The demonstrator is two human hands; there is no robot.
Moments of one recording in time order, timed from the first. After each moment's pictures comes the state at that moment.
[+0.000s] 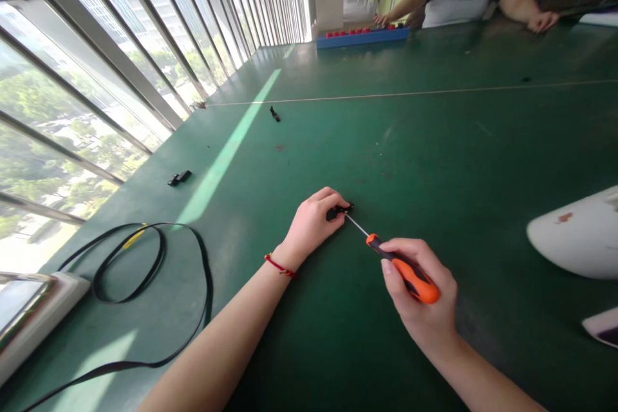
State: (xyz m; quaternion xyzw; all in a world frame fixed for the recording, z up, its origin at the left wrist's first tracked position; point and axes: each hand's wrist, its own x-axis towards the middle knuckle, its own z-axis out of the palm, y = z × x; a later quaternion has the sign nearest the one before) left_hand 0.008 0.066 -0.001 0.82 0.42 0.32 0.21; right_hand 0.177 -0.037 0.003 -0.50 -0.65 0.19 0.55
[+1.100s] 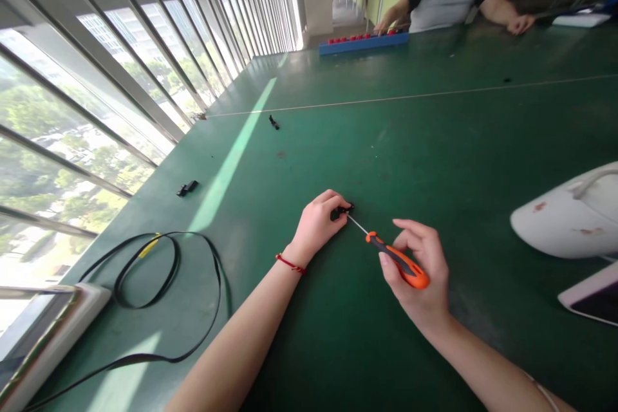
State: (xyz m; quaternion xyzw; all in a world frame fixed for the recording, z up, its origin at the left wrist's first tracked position) left_hand 0.008 0.067 0.000 0.82 0.43 0.32 0.21; right_hand 0.169 -0.037 0.002 -0.52 -0.59 0.19 0.58
